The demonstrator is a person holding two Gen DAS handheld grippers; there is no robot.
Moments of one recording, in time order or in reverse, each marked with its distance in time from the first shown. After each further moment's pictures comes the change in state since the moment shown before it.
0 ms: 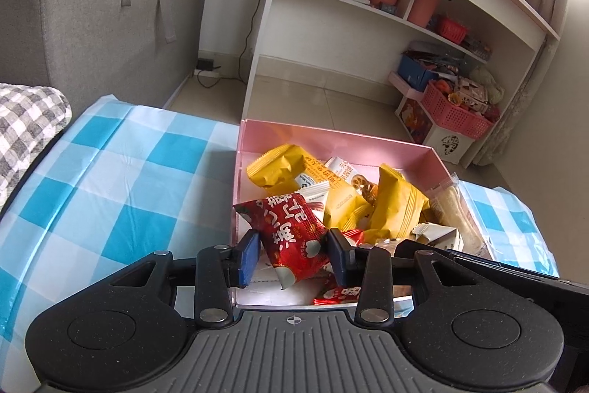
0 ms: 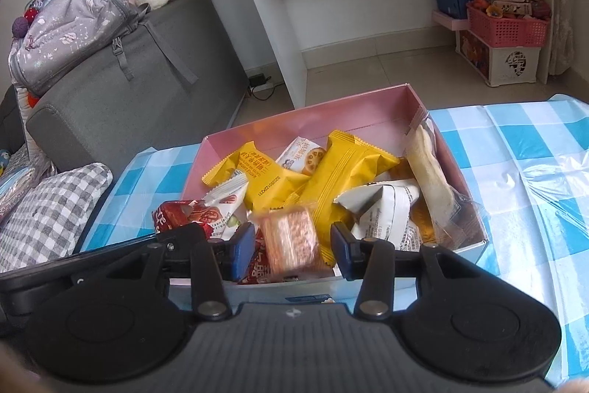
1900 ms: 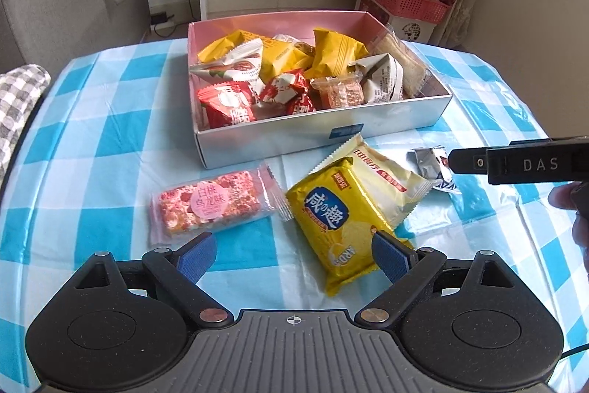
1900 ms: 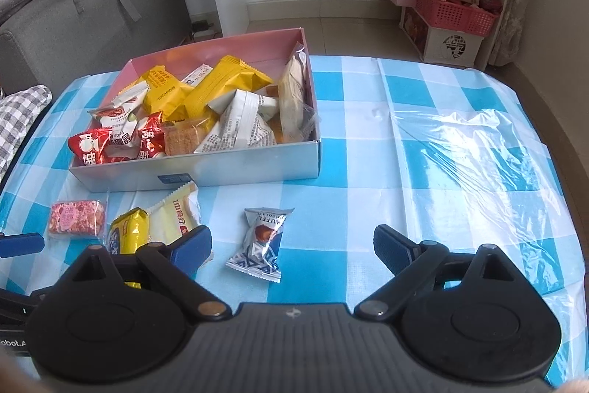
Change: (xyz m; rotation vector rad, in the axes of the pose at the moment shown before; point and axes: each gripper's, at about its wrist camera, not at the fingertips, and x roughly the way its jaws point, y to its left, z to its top) left arm -0.043 -0.031 -0.075 0.232 0.257 -0.039; right arm -0.040 -0.049 -0.035 -0.126 0.162 -0.228
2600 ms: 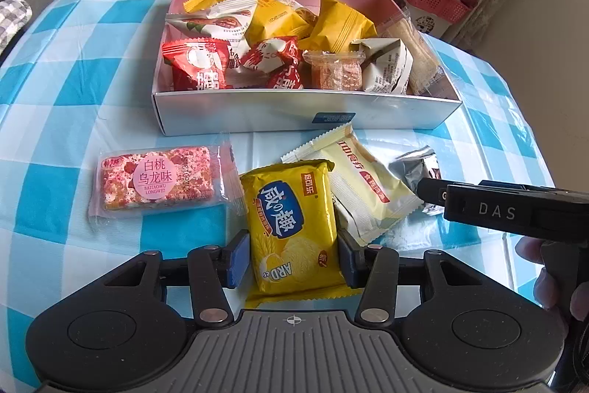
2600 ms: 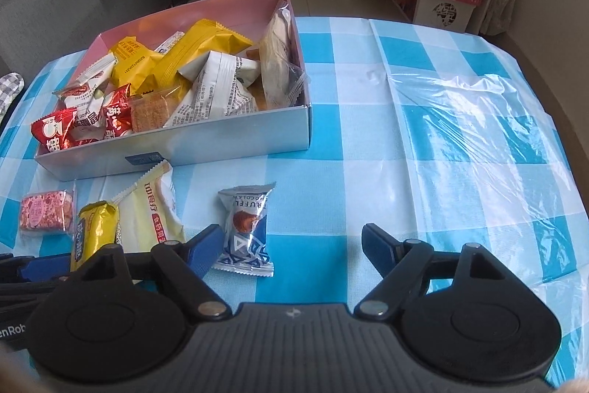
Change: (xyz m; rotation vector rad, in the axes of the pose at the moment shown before) left arm 0.036 -0.007 0.011 -0.148 0.106 -0.048; right arm 0.030 0.001 -0.001 0.037 0.098 -0.041
